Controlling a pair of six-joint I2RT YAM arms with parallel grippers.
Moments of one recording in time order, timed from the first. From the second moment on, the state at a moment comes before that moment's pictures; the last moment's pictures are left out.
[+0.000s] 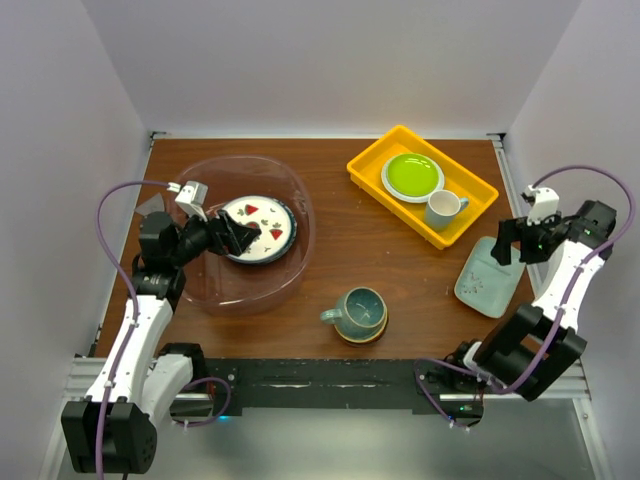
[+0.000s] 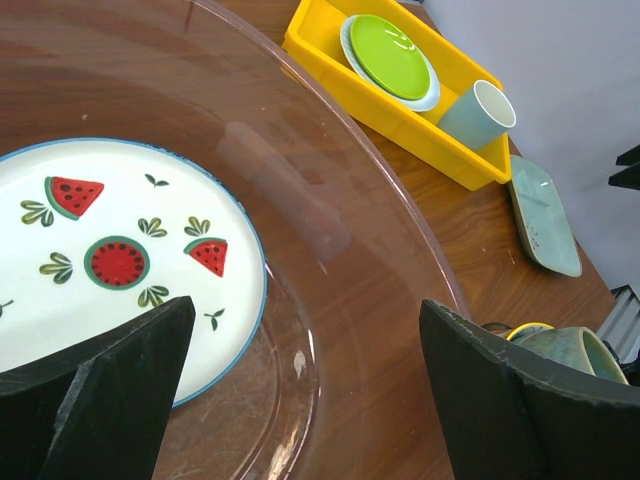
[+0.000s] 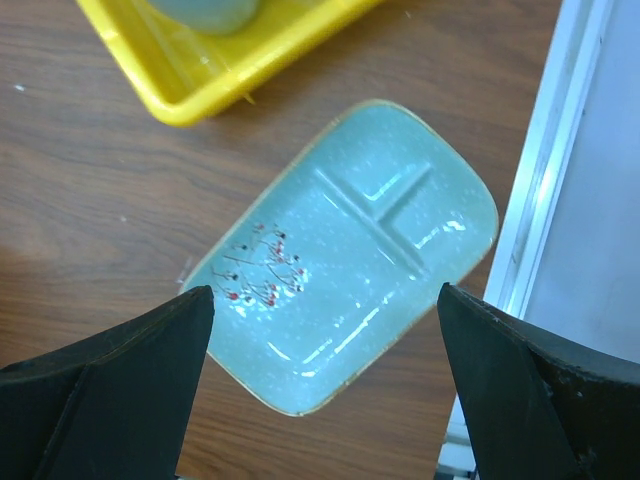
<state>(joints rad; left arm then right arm) -0.01 0.84 0.59 -0.01 0.64 -0.35 -0.69 1.26 1.08 -0.87 -0.56 -0.71</state>
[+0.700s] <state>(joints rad) -0.01 0.84 0.59 -0.01 0.64 -0.35 -0.83 1.38 0.95 -0.78 -0.54 -0.79</state>
